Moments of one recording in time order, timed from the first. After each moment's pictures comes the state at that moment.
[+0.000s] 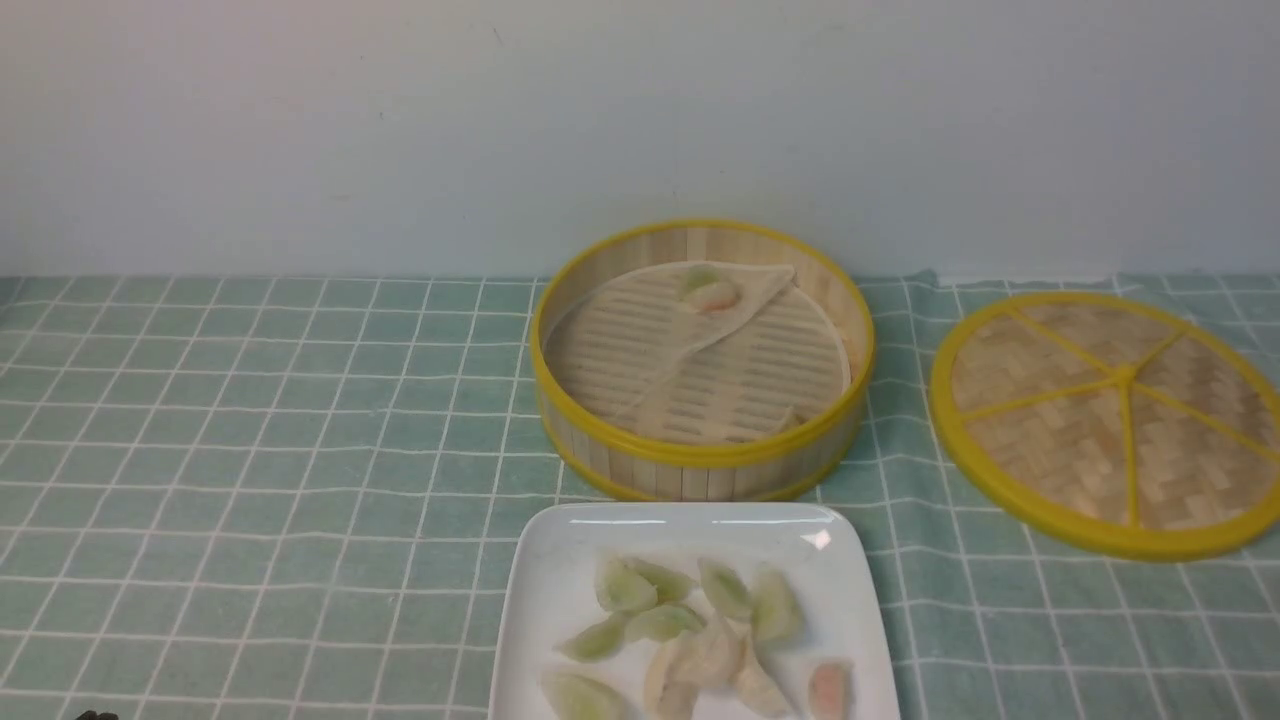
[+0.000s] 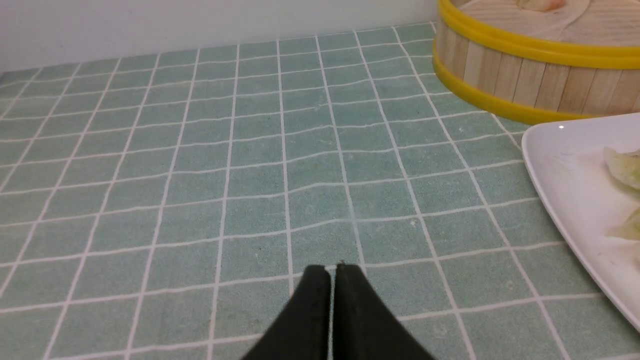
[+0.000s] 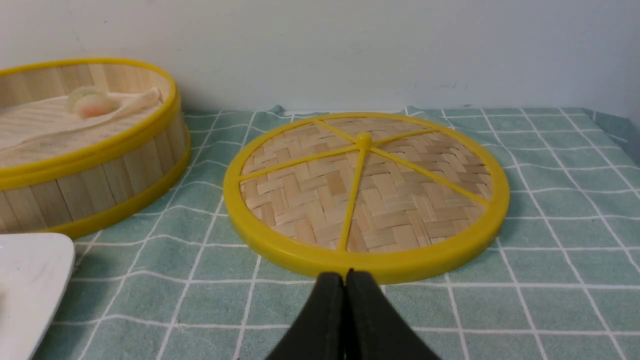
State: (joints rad) right arm -0.02 -0.01 0.02 0.01 0.37 0.04; left arm -0.08 -0.01 0.03 -0.13 0.37 0.14
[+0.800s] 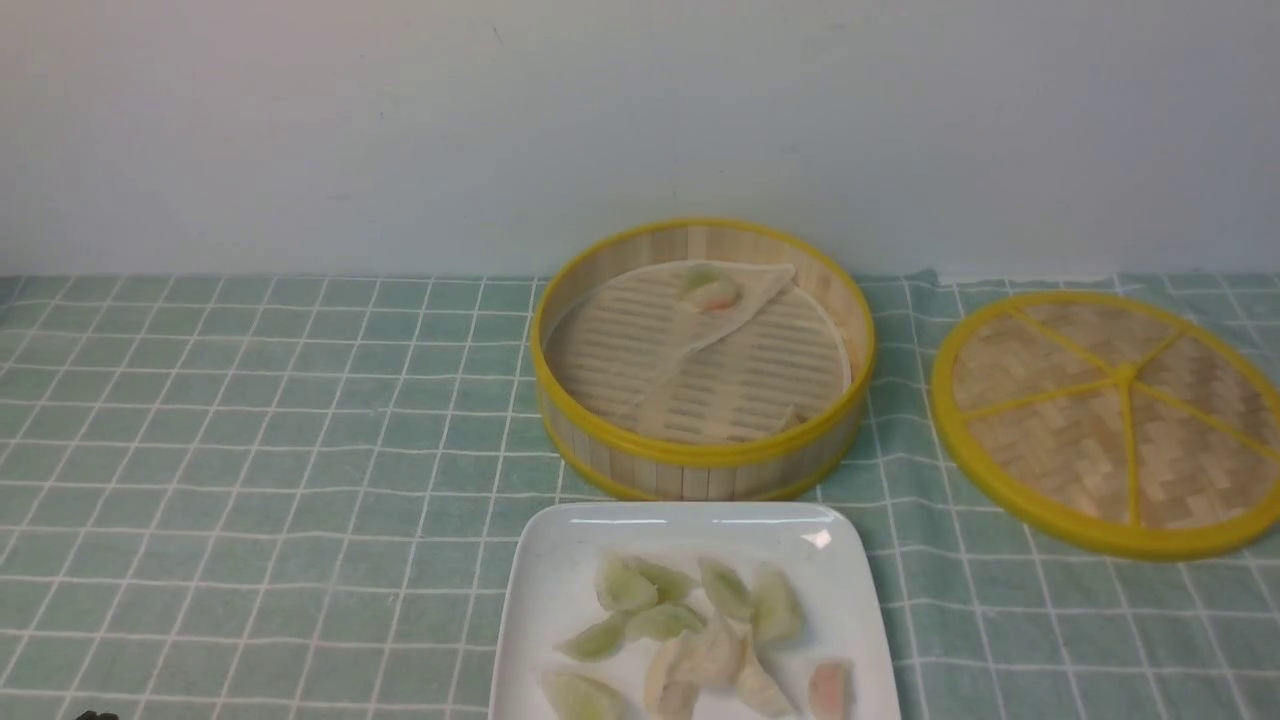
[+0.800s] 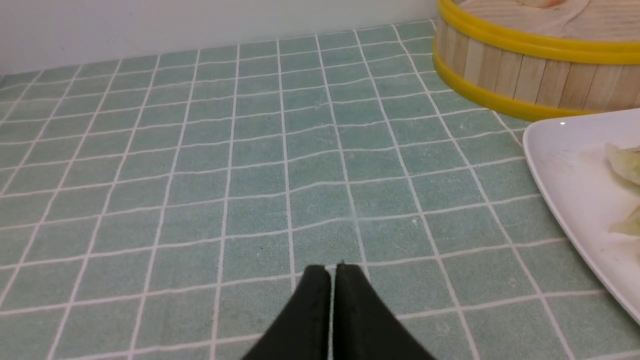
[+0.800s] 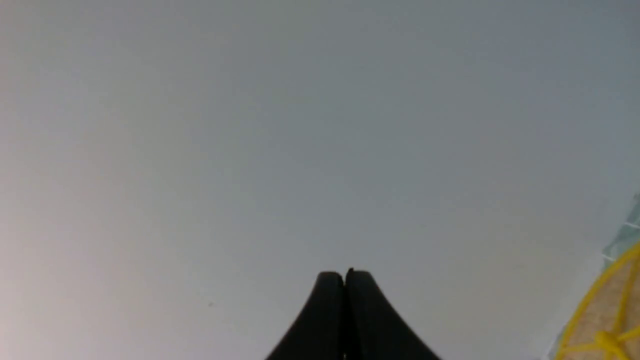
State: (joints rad) right arm -0.02 -0.01 -0.07 0.78 -0.11 0.28; left arm -0.08 -0.01 0.03 -0.13 0.37 0.16
